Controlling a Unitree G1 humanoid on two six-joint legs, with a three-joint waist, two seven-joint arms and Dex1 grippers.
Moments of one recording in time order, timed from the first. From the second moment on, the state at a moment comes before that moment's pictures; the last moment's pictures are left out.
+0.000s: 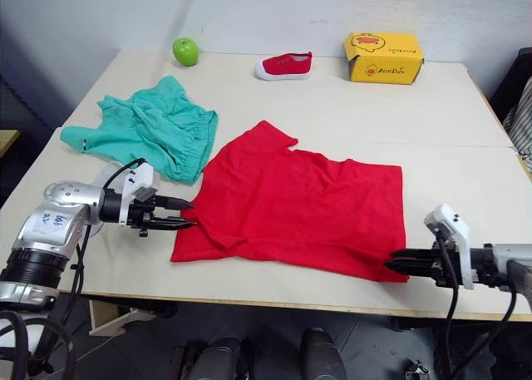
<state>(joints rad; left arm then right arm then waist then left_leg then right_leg) -0.55 0.79 -0.04 0.37 -0.25 0.24 -1.19 0.04 -1.04 -0.33 -0.10 0.61 0.82 1.21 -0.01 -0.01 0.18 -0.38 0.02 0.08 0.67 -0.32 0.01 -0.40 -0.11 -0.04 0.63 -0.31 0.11</state>
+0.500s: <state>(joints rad) -0.19 0.80 0.10 -0.06 -0.42 0.14 -1.27 0.18 -0.75 -0.40 -0.40 0.51 0.29 1.16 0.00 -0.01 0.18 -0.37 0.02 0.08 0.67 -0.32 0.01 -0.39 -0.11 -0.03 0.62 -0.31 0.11</state>
